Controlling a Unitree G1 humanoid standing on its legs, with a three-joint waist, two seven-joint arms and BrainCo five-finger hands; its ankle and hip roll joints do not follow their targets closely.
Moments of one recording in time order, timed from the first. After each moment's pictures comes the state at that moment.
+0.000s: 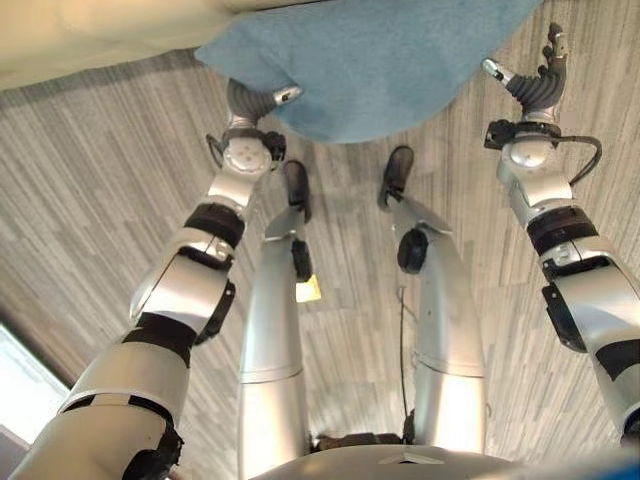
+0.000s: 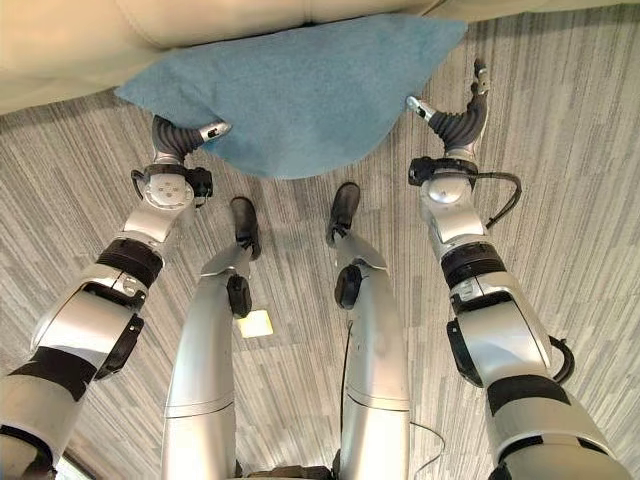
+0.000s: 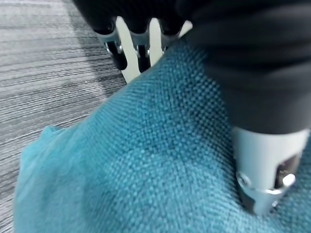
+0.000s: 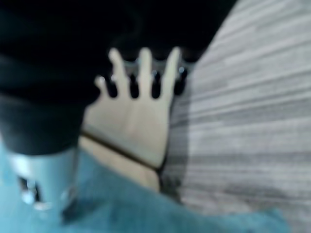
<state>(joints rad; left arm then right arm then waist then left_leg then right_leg) -1.12 0.42 -0.42 0.95 -0.38 -0.16 0.47 -1.08 -0.49 0.29 0.86 0.31 -0.19 -0.57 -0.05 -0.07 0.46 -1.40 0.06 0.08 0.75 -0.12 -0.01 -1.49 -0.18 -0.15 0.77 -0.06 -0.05</state>
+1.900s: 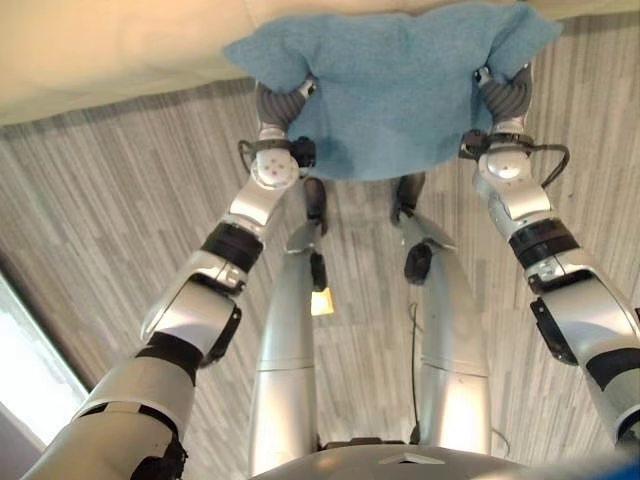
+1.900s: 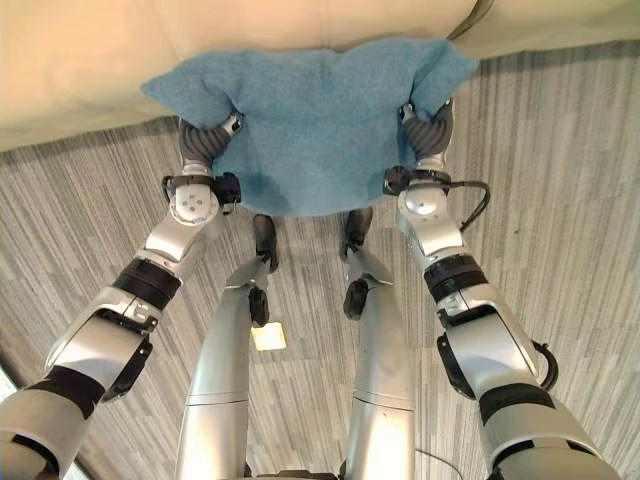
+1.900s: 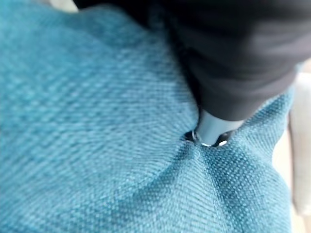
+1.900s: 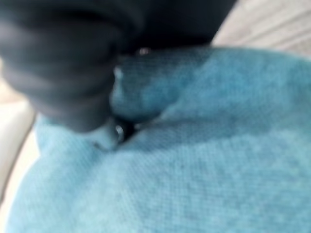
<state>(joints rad) -0.96 0.35 -0.41 0.61 -0.45 -0.14 0.53 -0.95 -0.44 0.32 0.69 0.37 -0.19 -0.54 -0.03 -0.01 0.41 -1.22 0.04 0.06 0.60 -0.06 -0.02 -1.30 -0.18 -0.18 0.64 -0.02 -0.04</state>
